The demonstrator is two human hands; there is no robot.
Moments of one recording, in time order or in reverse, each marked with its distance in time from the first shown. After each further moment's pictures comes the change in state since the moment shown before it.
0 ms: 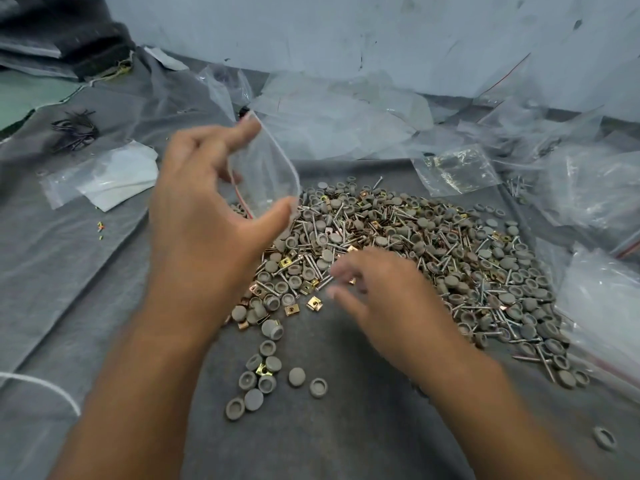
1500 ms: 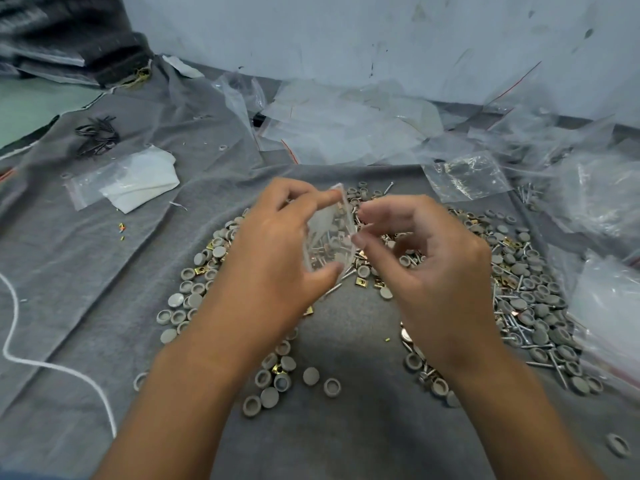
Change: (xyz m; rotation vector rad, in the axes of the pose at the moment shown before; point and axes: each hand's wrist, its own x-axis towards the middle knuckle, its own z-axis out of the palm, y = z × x) left_hand -0.017 0.009 0.009 0.061 -0.330 0.102; right_hand 0.001 -0.021 -0.024 0.422 0.503 -0.322
